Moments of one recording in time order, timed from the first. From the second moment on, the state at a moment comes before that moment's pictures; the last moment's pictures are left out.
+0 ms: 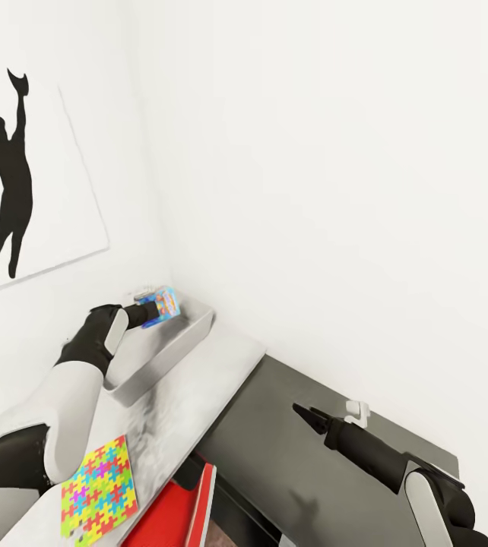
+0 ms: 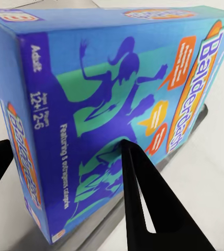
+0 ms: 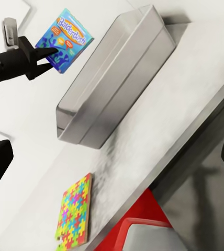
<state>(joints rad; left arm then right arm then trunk) -1.08 0.03 0.26 -0.64 0.09 0.57 -0.04 -0.12 0.00 -0.17 -1.58 -0.50 0.72 0.70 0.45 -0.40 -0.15</state>
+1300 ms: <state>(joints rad) -1.08 0.03 0.23 -0.64 0.09 0.57 -0.03 -0.12 0.00 -0.17 -1.58 -0.50 0.73 0.70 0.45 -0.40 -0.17</state>
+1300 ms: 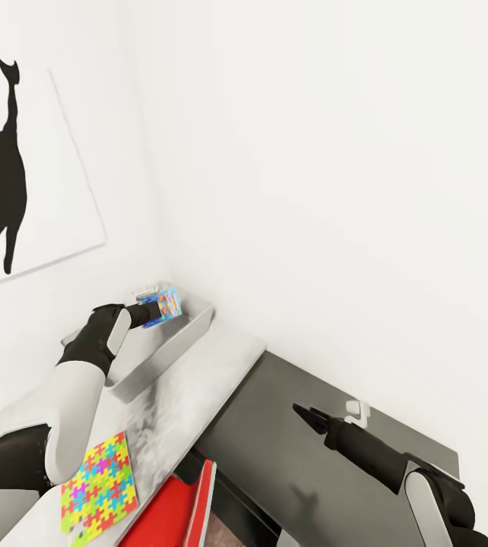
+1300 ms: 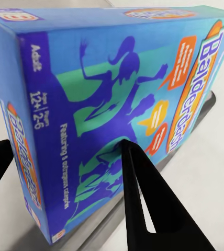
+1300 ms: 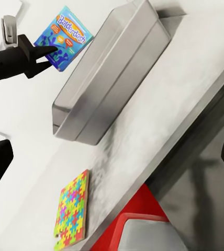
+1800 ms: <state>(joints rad) -1.08 0.03 0.23 -0.64 0.10 0.55 -0.02 -0.12 0.00 -0.17 -1.58 -0.50 0.72 0.70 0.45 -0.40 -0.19</state>
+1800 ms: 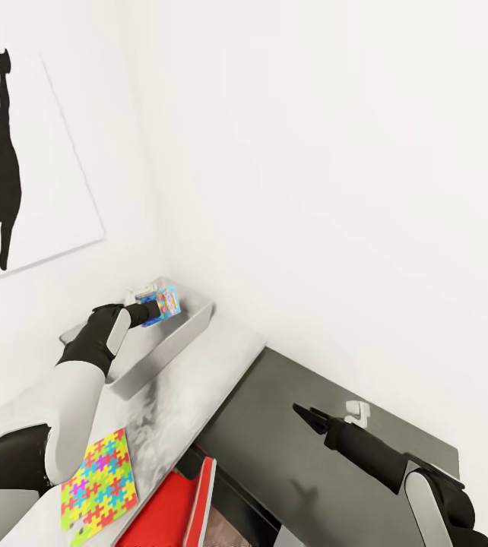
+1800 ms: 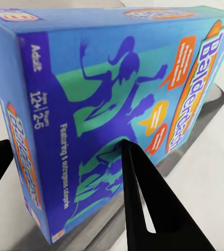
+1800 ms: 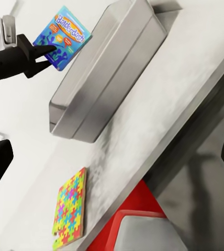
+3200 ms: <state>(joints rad) -1.09 0.00 0.25 -0.64 0.12 0.43 0.10 -0.12 0.00 -0.17 -1.58 -0.50 0.72 0.70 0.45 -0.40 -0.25</state>
